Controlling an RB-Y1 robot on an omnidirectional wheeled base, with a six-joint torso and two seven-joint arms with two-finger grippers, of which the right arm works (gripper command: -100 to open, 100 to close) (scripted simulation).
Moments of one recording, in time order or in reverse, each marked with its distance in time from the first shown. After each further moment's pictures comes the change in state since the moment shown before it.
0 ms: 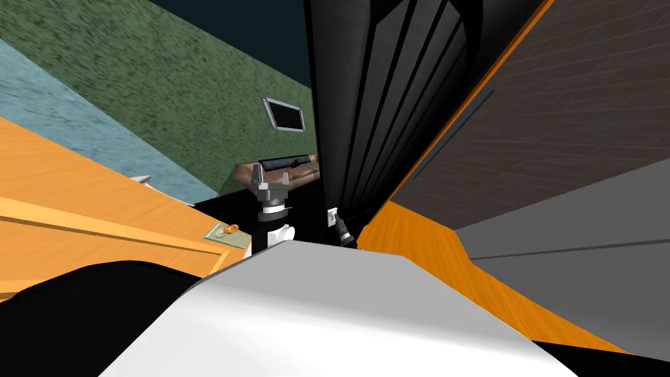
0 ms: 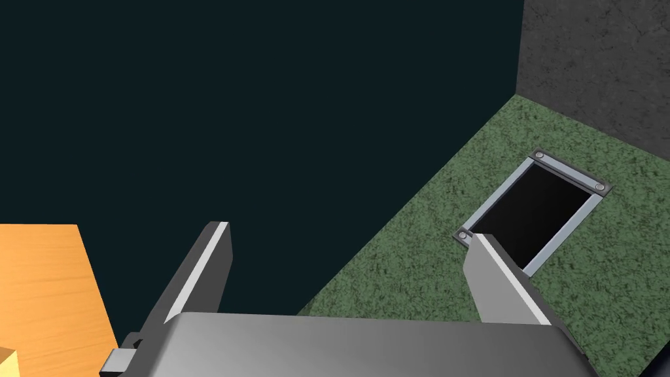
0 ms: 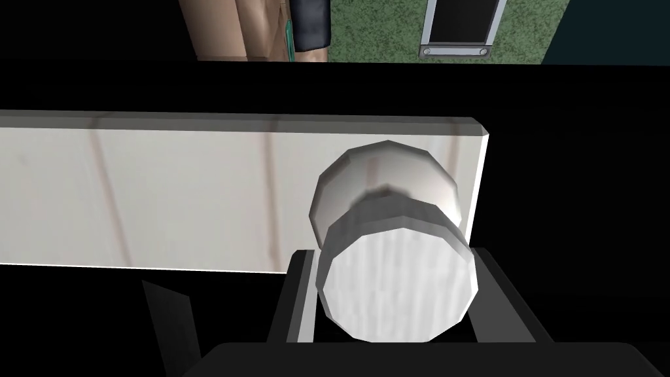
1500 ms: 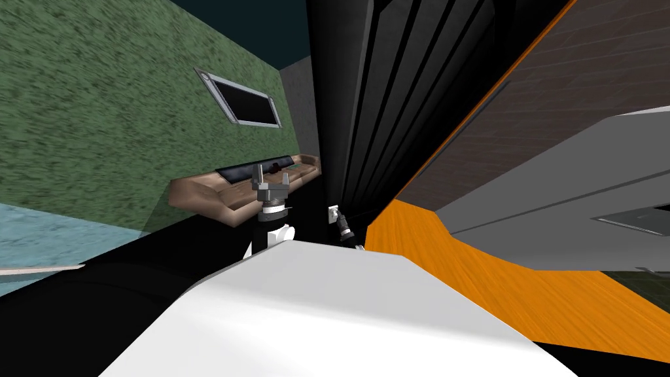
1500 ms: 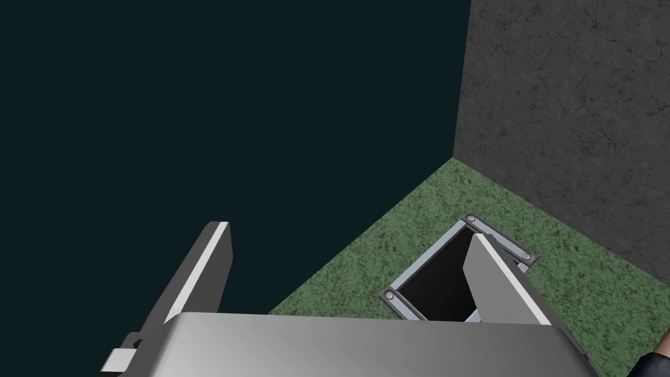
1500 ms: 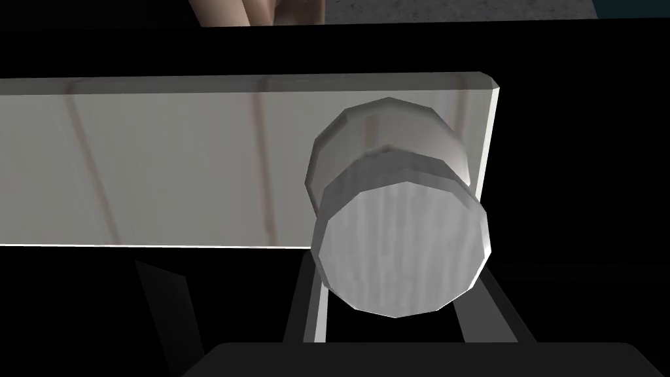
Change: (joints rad) arm -0.022 0.080 -0.060 0.025 -0.087 0.020 0.108
